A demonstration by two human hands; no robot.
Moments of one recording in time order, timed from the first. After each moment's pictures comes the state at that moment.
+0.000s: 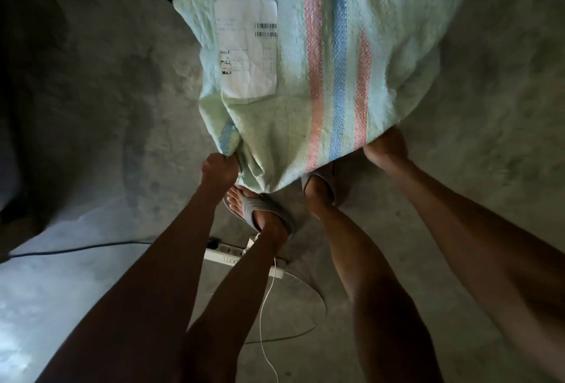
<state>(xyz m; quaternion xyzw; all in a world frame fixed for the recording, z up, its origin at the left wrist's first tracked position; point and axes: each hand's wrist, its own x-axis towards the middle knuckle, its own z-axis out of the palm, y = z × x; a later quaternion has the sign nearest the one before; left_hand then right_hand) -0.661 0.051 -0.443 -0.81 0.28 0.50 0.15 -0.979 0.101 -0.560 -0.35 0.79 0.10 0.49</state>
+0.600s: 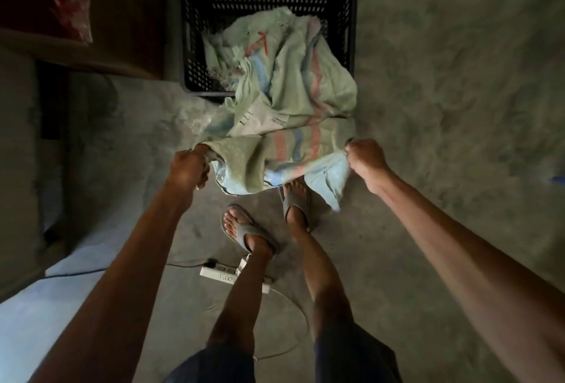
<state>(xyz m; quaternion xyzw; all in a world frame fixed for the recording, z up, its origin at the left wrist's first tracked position) -0.665 -0.052 -0.230 -0.80 0.21 0.56 -0.09 -0.988 -0.026 -0.261 -0.21 0.83 -0.06 0.51</state>
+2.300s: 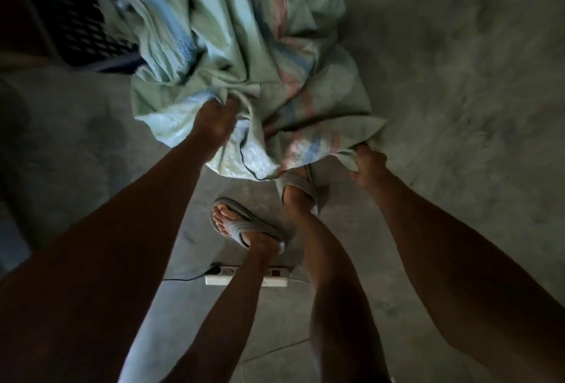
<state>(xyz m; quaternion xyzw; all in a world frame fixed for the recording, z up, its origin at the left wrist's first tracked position) -0.790 -0.074 -0.438 -0.72 0.39 0.57 0.06 -1.032 0.107 -0.480 -0.19 0.84 0.09 0.51</state>
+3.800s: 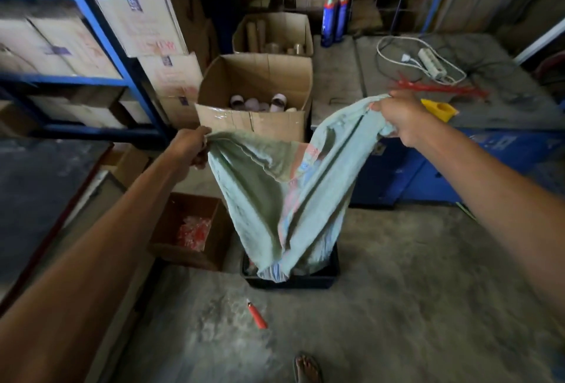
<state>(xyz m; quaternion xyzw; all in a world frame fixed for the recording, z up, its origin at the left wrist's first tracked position) -0.649 -0.251 0.340 -0.69 0.44 0.47 -0.34 -0.998 -0.213 0.412 -0.37 0.73 -0.40 0.40</state>
